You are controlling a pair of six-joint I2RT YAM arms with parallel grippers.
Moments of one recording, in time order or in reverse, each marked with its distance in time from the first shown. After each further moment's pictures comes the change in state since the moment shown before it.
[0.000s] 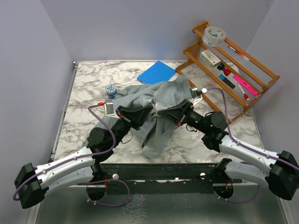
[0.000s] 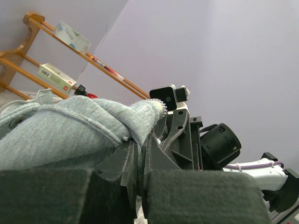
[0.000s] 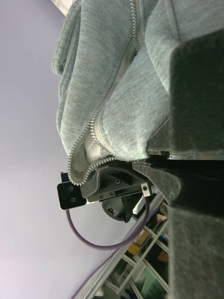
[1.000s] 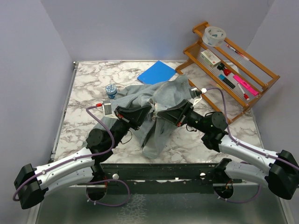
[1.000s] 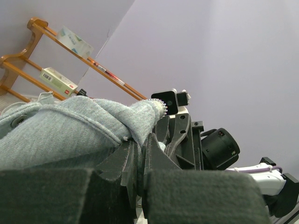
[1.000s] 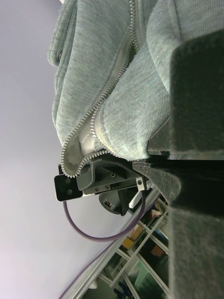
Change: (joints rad) left arm 0.000 -0.014 -0.015 0.021 -0.023 -0.006; right arm 0.000 0.011 0.000 0.030 -0.032 0.012
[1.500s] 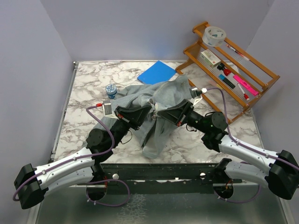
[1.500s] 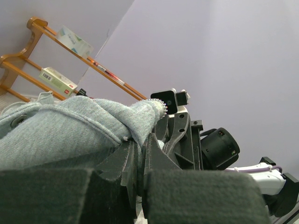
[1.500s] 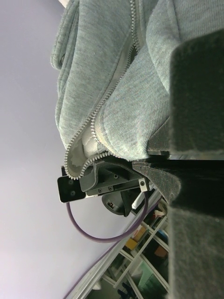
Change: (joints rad) left arm 0.000 0.001 0.000 0.000 0.001 0.000; right arm 0.000 -0.003 0.000 -0.002 0.014 0.003
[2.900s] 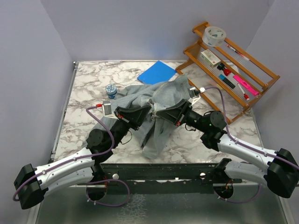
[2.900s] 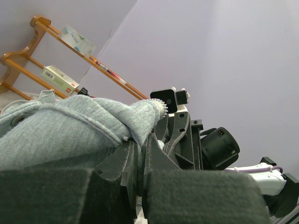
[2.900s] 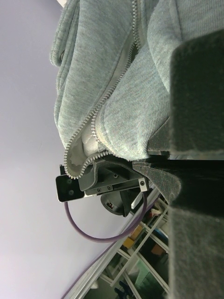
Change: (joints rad) left arm 0.000 -0.004 -0.011 0.001 -0.013 -0.011; right arm 0.000 0.025 0.011 0.003 -0.017 0.004
